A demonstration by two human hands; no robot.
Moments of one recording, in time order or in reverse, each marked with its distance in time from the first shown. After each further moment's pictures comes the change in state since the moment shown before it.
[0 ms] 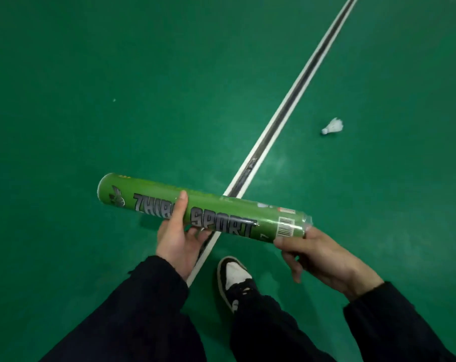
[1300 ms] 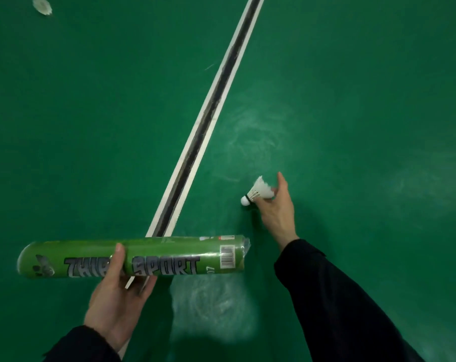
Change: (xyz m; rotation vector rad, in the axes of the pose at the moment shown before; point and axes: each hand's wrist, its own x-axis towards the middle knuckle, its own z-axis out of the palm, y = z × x) left_hand 0.367 -0.090 0.326 0.312 0.231 -0.011; right_hand 0.416 -0.028 -0.508 -0.114 0.802 -0.091
